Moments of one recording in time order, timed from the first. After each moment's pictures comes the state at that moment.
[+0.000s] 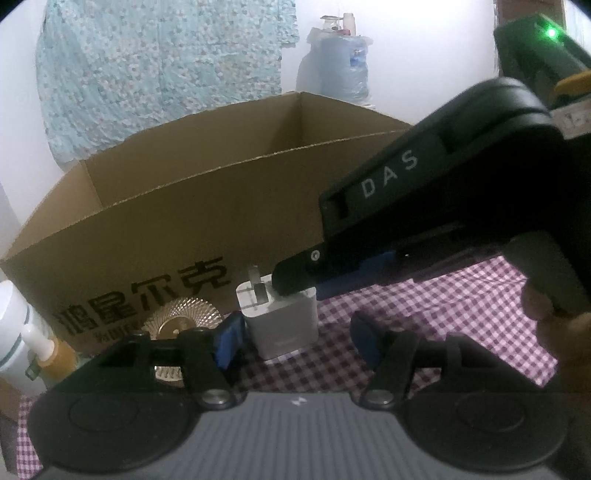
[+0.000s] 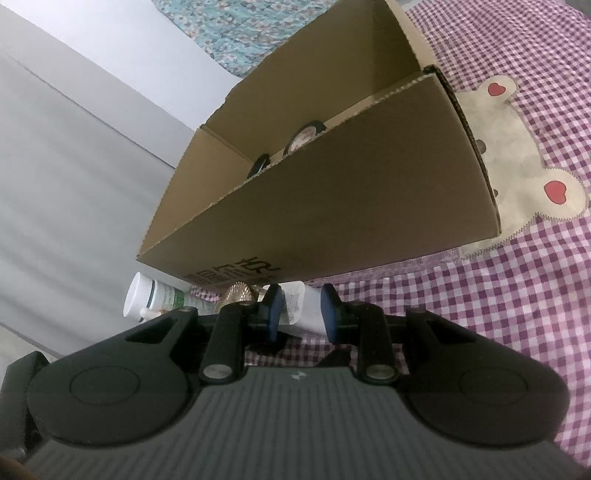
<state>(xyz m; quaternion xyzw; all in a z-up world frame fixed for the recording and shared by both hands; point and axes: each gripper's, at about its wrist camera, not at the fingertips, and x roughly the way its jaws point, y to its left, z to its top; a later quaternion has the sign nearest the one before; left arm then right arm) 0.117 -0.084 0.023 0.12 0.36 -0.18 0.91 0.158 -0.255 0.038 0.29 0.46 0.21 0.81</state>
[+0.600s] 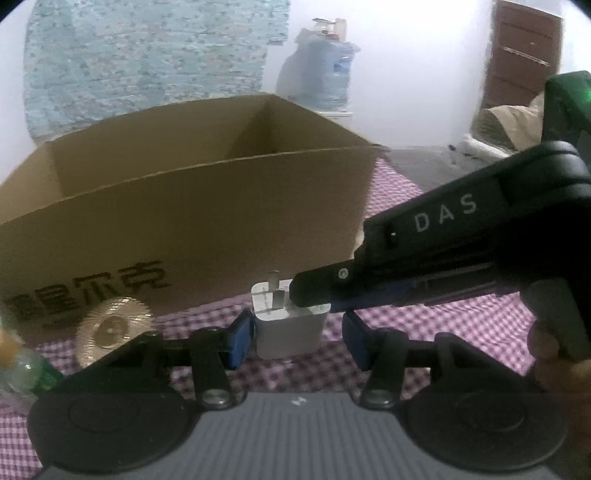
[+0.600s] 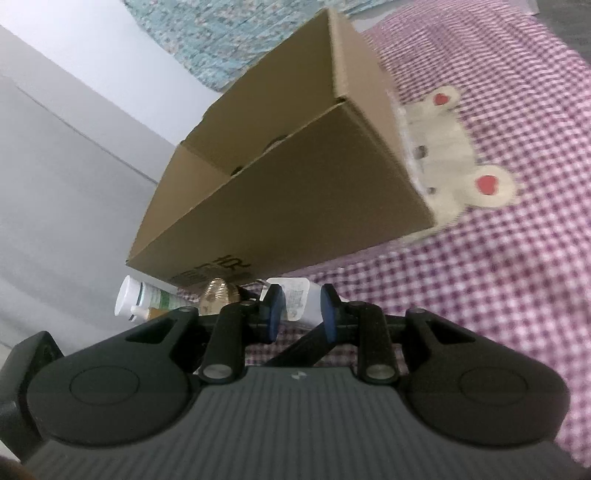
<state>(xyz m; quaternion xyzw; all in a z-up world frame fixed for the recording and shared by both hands) 0.117 -0.099 0.028 0.05 0.38 -0.23 0.90 0.128 -0.275 0.047 0.30 0.45 0.16 0.83</state>
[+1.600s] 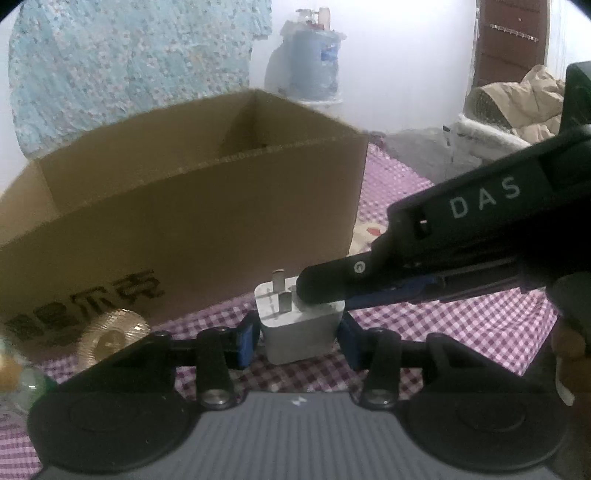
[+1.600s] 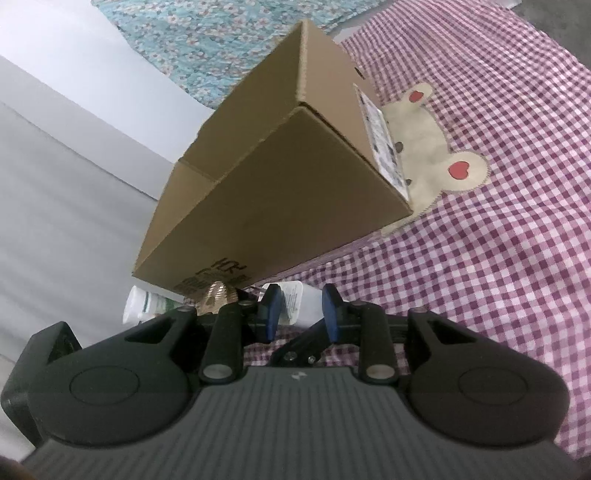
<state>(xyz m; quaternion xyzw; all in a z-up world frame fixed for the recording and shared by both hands) 0.124 -0.110 0.034 0.09 0.38 -0.23 0.89 0.115 -0.285 0.043 0.33 0.43 0.16 0.82</state>
